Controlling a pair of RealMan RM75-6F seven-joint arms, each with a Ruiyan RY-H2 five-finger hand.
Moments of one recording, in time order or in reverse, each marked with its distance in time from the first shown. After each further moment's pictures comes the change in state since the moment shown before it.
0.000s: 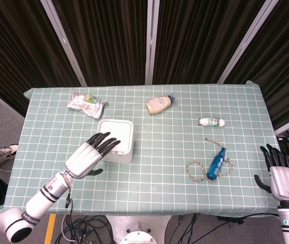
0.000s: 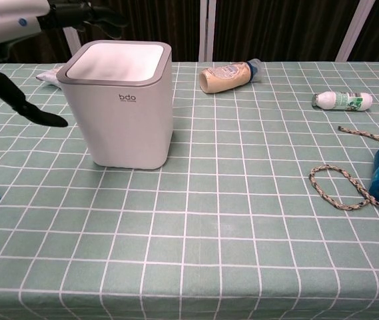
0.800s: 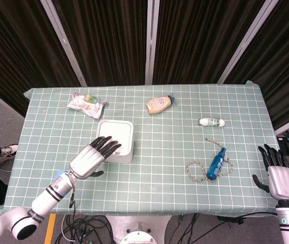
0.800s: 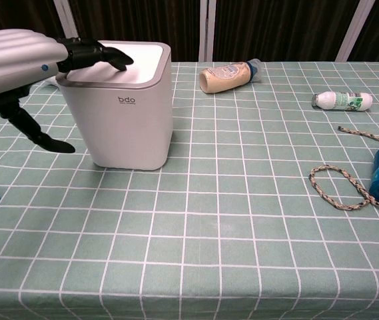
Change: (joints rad) left arm -0.035 -0.047 0.068 0.071 -0.049 0.013 0.023; right arm 0.007 -0.015 0.001 0.016 0.001 -0.012 0.005
